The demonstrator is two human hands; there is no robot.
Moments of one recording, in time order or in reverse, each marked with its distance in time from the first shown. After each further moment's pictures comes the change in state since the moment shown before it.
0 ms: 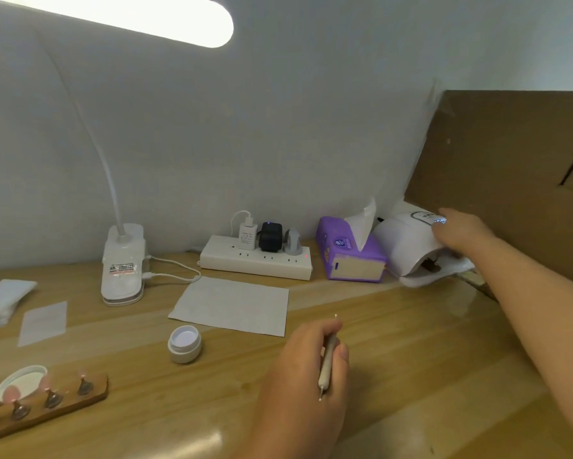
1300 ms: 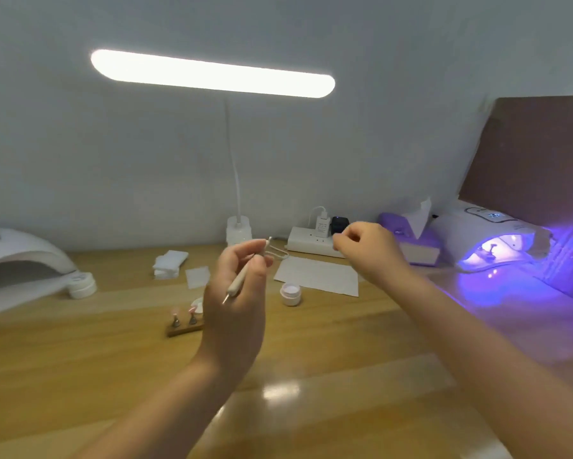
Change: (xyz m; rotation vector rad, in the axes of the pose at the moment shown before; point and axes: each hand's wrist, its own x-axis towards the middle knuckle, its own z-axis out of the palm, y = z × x) left_hand -0.051 0.020 -0.162 -0.371 0.520 -0.033; right_hand -0.276 -0.206 -0.003 0.579 -0.081 -0.464
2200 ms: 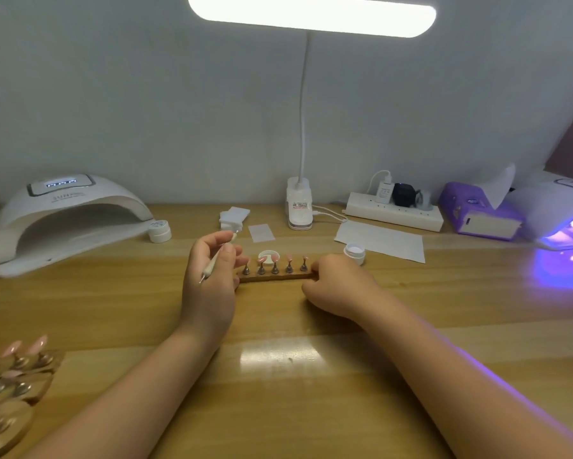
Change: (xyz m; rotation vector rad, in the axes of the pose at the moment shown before) left_hand -0.006 -0.038 -0.117 0.133 0.166 -0.210; right_hand -0.077 -0.066 0.113 -0.321 -0.542 -0.066
